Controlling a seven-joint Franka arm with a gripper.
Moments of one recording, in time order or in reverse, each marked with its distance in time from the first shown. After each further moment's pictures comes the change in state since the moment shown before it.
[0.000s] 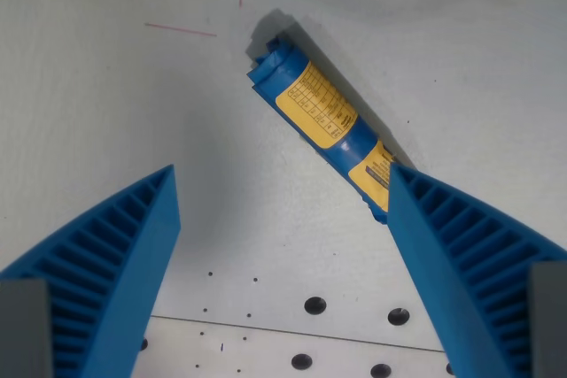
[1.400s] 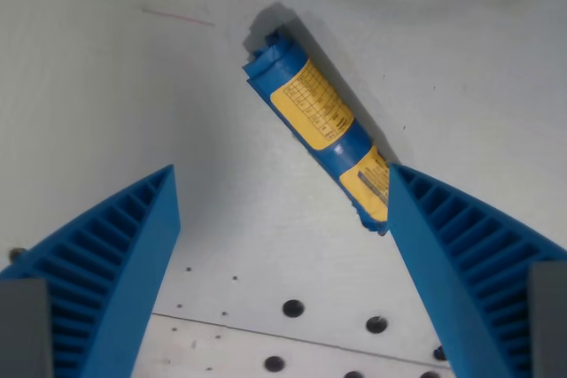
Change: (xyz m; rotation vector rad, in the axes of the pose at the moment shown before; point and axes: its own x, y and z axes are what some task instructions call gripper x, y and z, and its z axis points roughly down) arm -0.001 0.003 0.015 -0.003 -0.020 -0.093
